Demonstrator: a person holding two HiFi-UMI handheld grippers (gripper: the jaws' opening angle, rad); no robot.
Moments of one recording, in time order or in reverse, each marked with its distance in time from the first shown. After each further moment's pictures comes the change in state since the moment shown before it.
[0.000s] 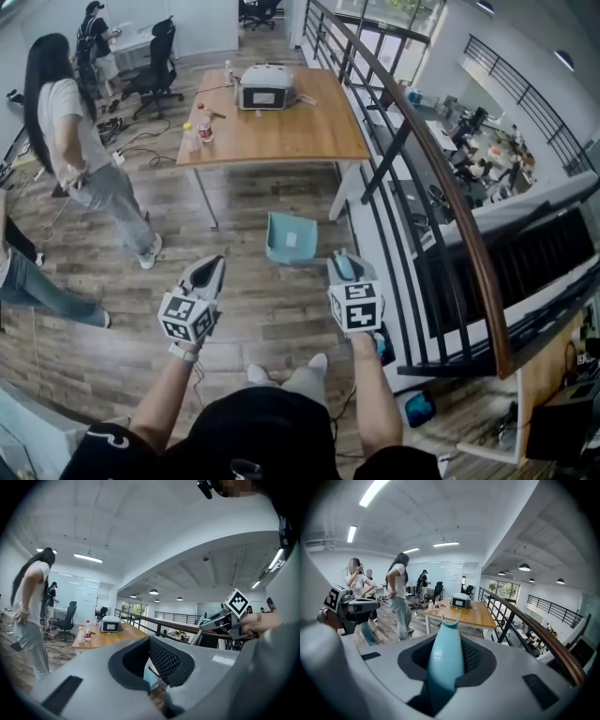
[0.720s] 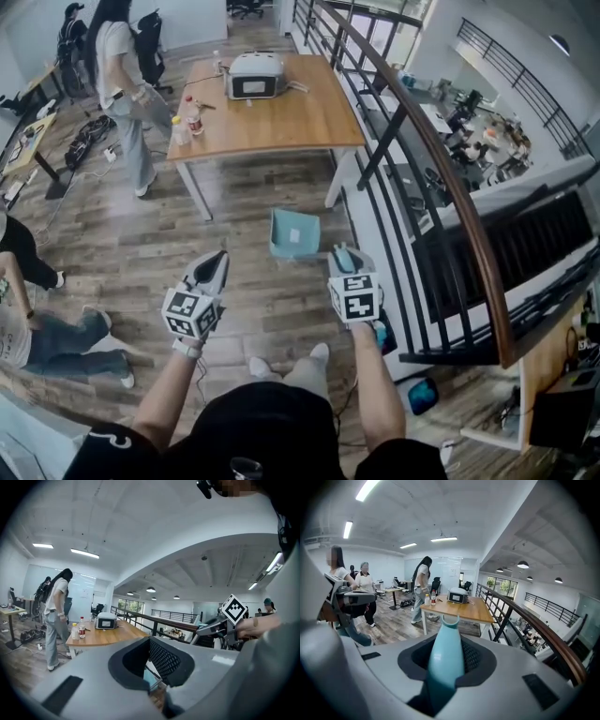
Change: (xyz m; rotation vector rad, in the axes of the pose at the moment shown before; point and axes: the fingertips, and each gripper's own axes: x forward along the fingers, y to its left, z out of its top) left arm 0.029 -0.006 -0.013 -0.009 0.027 -0.049; right arm 0.026 -0.017 -0.032 0.012 0.062 -0.023
